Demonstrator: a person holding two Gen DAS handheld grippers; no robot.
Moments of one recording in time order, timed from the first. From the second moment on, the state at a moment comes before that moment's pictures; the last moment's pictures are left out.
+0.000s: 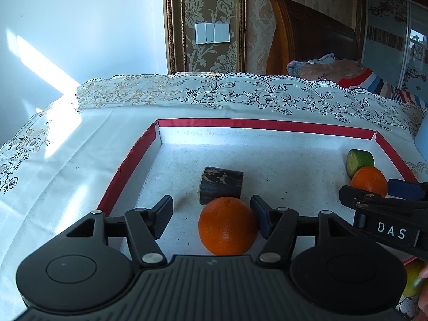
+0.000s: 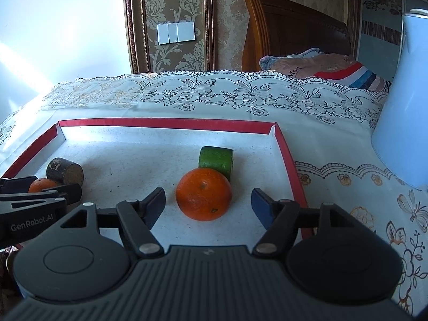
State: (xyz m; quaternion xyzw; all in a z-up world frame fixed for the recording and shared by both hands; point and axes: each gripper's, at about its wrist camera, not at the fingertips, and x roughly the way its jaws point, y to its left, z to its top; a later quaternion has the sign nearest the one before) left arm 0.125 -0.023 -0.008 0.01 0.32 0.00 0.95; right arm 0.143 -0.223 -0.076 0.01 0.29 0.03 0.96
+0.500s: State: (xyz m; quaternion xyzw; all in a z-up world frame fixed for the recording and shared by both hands) left arm 0.107 -0.020 0.000 0.01 0.29 0.00 0.96; right arm 0.125 -0.219 -0.074 -0.01 0.27 0.03 0.96
